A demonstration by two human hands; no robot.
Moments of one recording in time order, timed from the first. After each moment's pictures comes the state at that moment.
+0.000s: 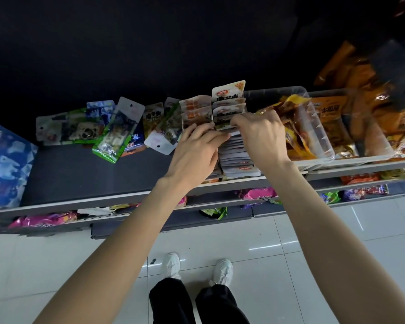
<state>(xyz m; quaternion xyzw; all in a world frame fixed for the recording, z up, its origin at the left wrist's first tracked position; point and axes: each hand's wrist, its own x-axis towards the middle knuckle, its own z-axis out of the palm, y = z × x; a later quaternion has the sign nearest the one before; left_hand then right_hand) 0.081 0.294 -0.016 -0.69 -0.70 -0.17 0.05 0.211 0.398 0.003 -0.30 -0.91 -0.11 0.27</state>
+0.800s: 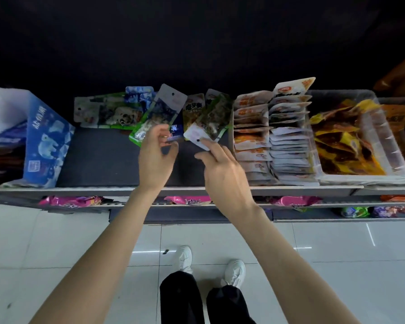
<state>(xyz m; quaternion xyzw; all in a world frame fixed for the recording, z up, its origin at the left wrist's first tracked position) -0.036 0.204 -0.060 -0.34 -0.81 -0.46 -0.09 0.108 0.270 -0.035 -0.26 -0.92 0.17 0.24</state>
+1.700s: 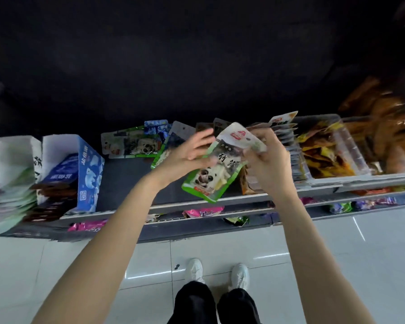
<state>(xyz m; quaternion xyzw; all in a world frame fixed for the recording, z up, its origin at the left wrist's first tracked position) -0.071 0.189 0.071 -0.46 -0.62 -0.39 -0.49 0.114 0.272 0.085 -0.44 -0.75 0.39 0.30</state>
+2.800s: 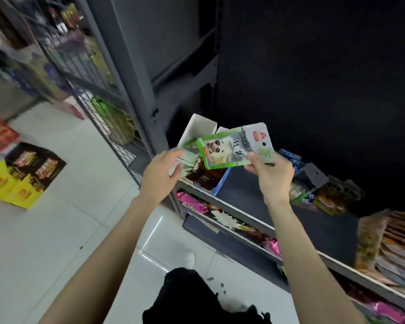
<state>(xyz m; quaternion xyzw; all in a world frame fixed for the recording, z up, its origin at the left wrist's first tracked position) -0.242 -0.124 0.058 -0.30 -0.90 -0.30 0.09 -0.127 0.092 0.108 -0.30 -0.68 0.61 0.26</state>
